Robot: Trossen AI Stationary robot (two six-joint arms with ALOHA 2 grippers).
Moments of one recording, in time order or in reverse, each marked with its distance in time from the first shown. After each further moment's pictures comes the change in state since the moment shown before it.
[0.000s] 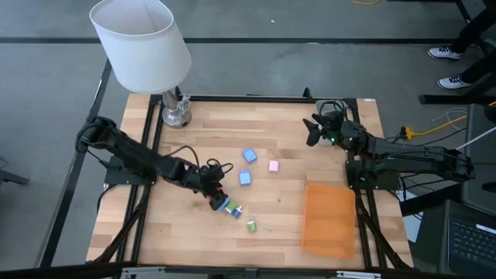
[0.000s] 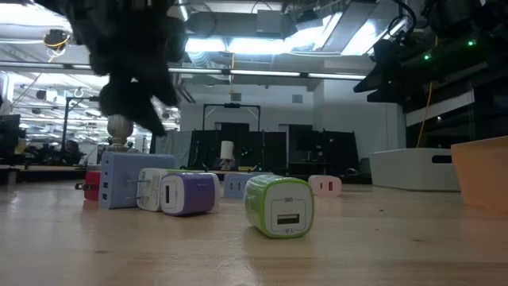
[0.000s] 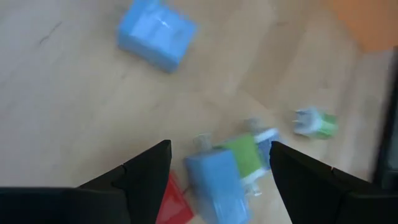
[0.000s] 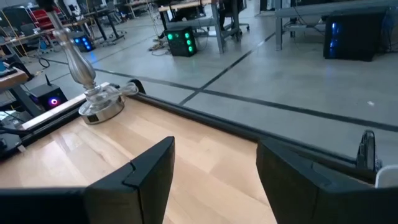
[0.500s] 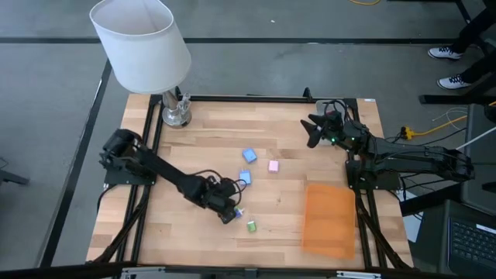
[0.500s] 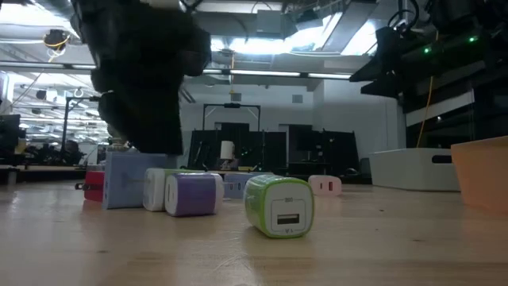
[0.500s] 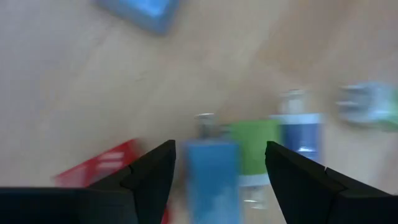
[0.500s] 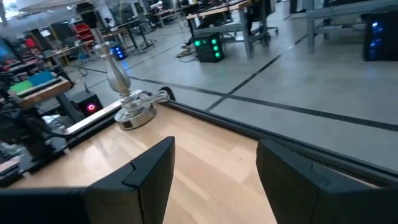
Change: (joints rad) left arm -0.089 0.334 0.308 -0.276 -0.076 -0.083; right arm 0.000 0.000 0.000 0.074 -0.106 0.010
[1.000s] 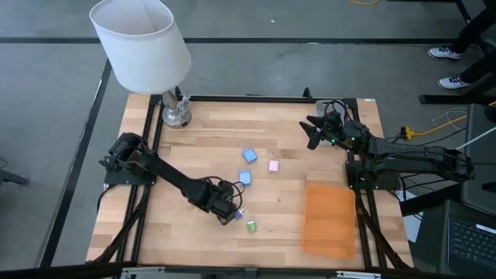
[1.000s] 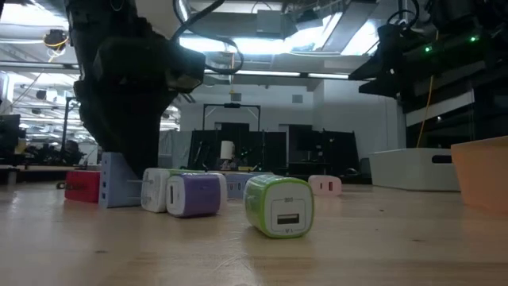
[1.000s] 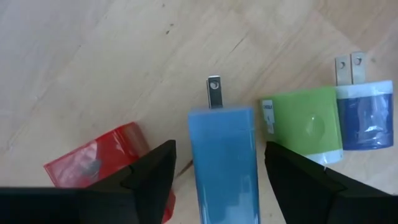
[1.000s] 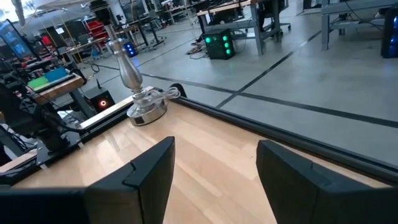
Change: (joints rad) left arm -0.016 0.072 0.064 -0.150 0.034 -0.091; right arm 0.000 0.000 0.000 0.003 -0.052 0.003
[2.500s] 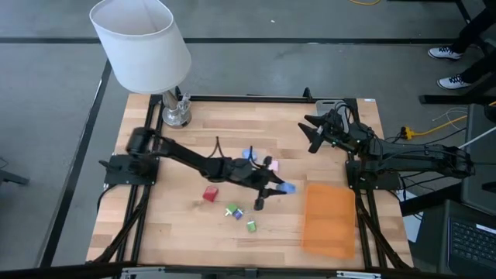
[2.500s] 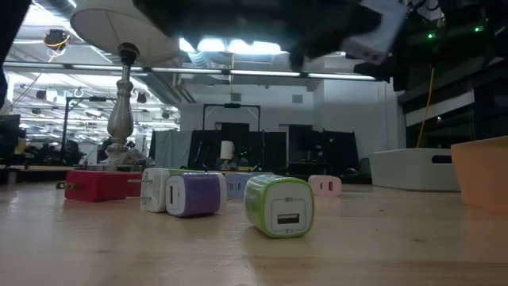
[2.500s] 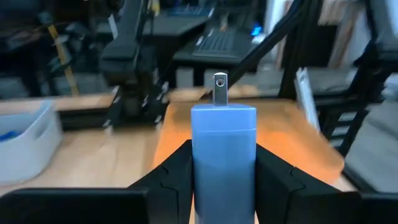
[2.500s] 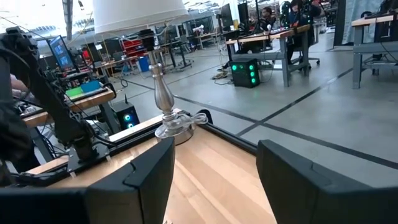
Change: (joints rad) left arm 0.282 0.101 0.004 1.327 0.253 1.104; right arm 0.069 0.000 0.000 0.150 -0.022 -0.113
